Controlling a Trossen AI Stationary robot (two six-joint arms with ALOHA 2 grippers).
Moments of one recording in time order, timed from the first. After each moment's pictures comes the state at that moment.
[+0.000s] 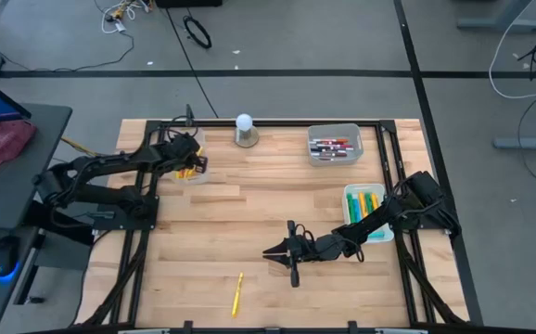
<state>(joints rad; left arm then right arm) 0.64 1.19 0.49 -0.39 -0.41 -0.57 0.48 1.92 0.80 1.01 0.40 0.20</state>
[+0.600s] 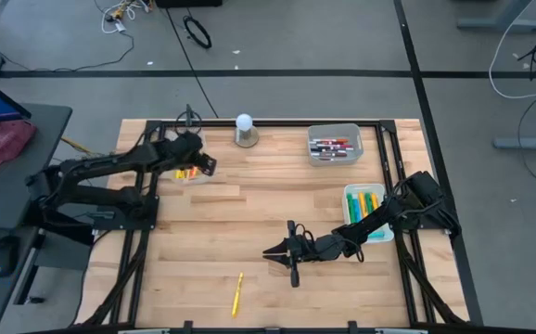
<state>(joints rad) 0.52 1.11 0.64 -0.49 -0.29 -0.52 0.48 1.92 0.80 1.00 0.40 0.21</state>
